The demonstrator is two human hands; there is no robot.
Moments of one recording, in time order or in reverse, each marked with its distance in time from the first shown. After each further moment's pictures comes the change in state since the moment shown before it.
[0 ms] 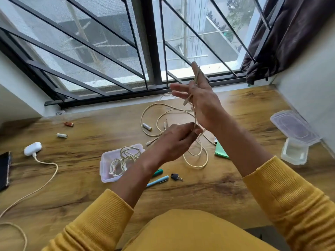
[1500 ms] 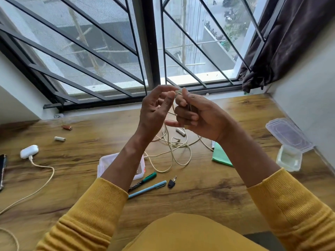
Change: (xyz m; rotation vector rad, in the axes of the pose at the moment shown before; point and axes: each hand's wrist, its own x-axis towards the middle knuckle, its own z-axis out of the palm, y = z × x) left_hand 0.028 0.001 -0.058 -0.466 0.581 0.179; right_hand -0.029 -0.037 0.002 0.349 -0.538 0.337
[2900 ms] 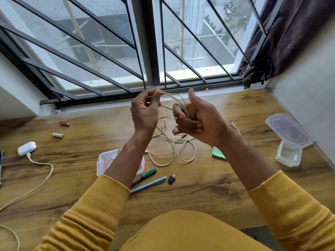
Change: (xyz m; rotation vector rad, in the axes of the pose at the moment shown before) left_hand -0.004 -0.037 -0.004 0.050 0.322 -0.188; right_hand 0.002 0.033 -0.018 -0.003 -0.091 0.070
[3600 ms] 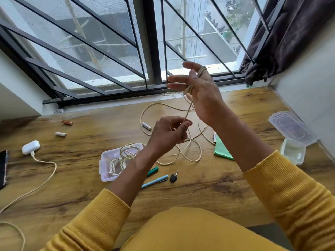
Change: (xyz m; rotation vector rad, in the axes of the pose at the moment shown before) left_hand -0.052 -0.001 0.005 0.190 -0.573 -0.131; right_hand 0.026 -0.034 0.004 -0.238 0.559 -0.426
